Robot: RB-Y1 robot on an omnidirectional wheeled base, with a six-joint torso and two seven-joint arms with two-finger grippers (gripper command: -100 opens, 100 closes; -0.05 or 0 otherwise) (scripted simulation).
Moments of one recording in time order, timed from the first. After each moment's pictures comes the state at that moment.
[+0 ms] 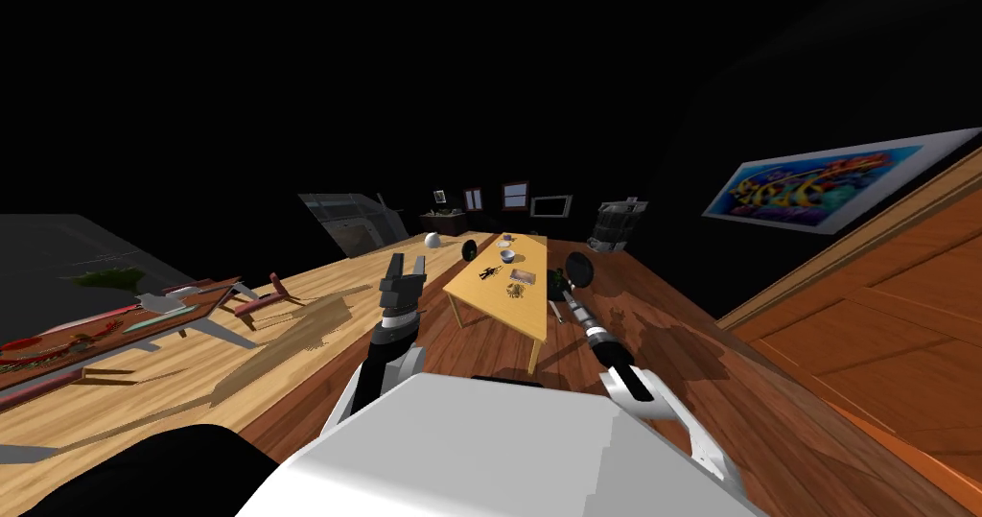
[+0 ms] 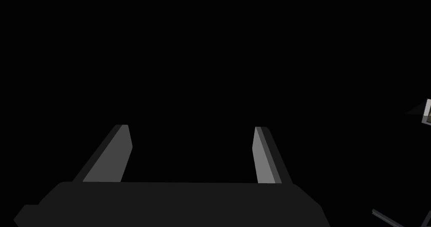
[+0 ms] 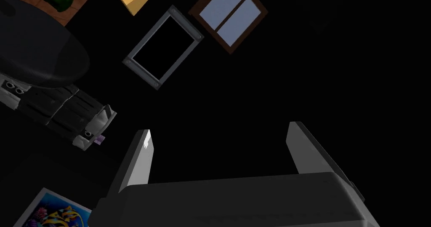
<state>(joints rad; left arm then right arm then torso) 0.52 0.04 0.04 -2.38 -0.08 -0.62 0.09 0.35 -0.29 -0.03 -1.74 0.27 -0.11 0.25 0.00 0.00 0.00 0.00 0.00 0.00</state>
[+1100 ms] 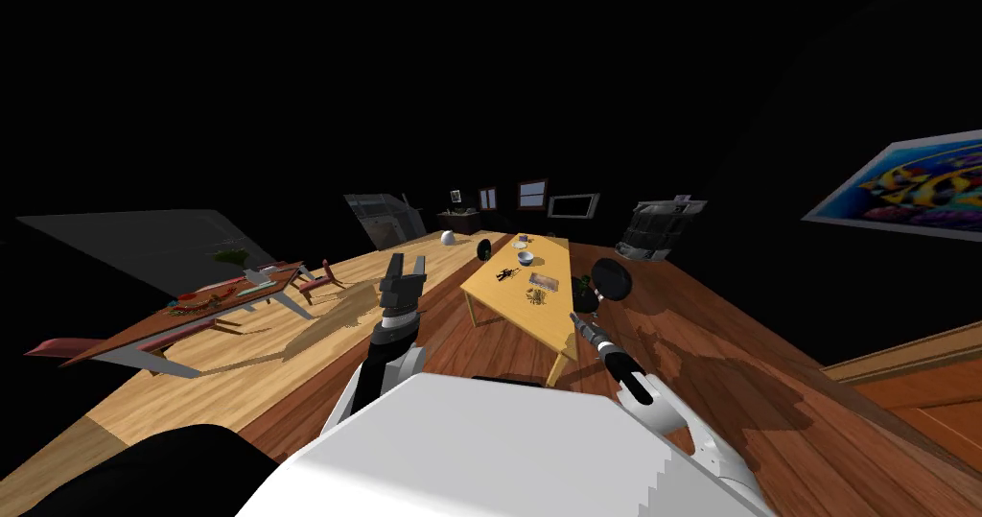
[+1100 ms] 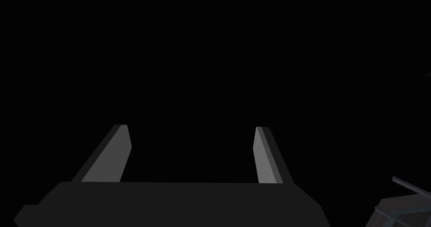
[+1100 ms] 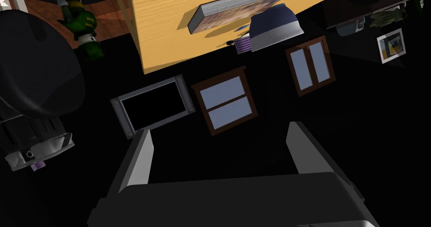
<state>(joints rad) 0.52 0.04 0.04 -2.38 -0.08 -0.62 0.09 0.28 -0.45 0.03 -1.42 0.41 -0.02 0.37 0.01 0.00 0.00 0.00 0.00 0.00</state>
